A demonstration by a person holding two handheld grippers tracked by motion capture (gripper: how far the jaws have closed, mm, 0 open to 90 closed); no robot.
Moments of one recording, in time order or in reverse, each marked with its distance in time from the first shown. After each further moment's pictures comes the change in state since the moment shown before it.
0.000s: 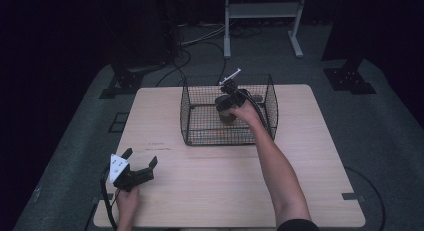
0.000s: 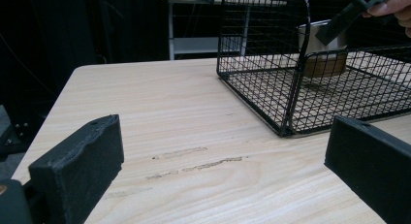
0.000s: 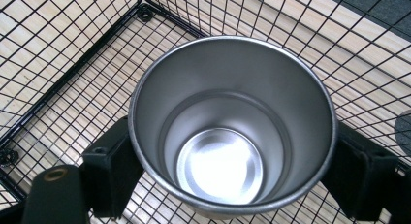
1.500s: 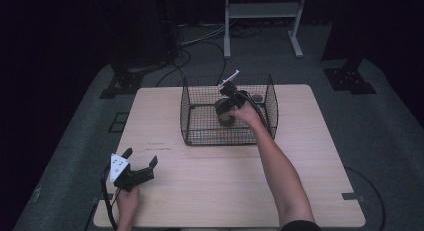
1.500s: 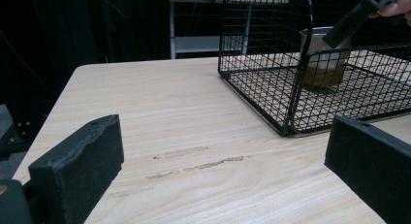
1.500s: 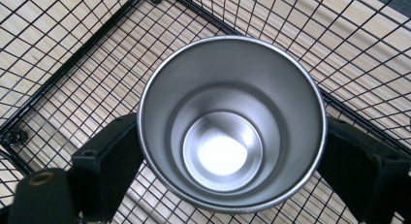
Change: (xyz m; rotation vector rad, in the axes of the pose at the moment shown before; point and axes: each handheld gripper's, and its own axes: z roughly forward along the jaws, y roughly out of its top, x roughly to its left) left arm 0.000 0.000 0.001 0.005 0.005 0.003; right arm 0.004 -0.004 0.001 0.046 0.022 -0.030
